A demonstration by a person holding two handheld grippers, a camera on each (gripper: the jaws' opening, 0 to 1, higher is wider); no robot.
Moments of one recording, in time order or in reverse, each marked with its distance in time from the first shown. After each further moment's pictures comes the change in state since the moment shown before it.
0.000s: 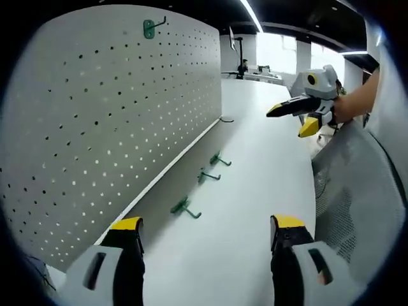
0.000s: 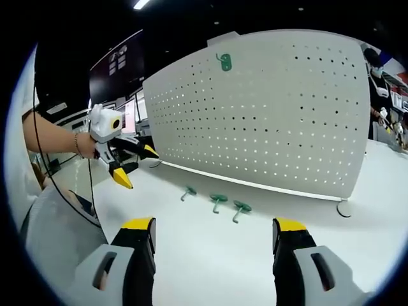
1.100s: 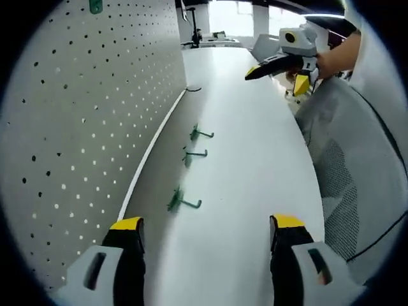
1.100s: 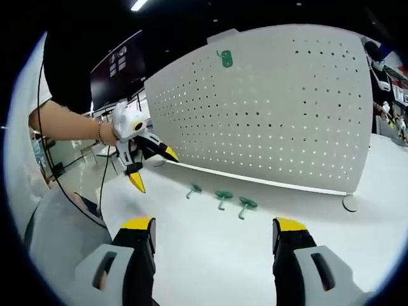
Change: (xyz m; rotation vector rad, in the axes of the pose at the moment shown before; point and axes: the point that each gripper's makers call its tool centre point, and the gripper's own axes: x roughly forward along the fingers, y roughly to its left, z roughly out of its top) left arm 0.032 0.009 -0.018 0.251 0.216 -0.212; right arm 0.001 0.006 -0.005 0.030 0.022 0.033
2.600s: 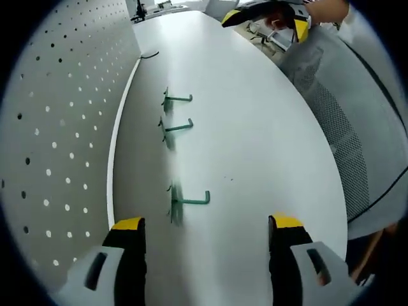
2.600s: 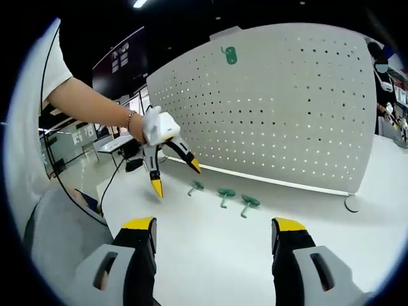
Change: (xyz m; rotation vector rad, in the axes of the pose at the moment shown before) left arm 0.056 0.016 -0.021 0.255 0.250 -0.207; right arm 0.003 0.003 -0.002 -0.012 0.010 0.009
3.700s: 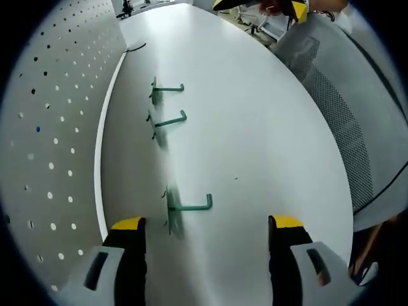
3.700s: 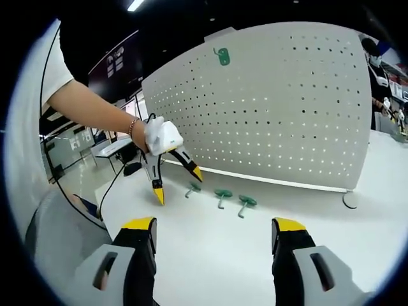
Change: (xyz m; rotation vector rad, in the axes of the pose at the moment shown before) left arm 0.017 0.002 -0.003 0.053 0.051 -0.037; right arm -0.002 -0.006 0.000 0.031 -0.008 -0.019
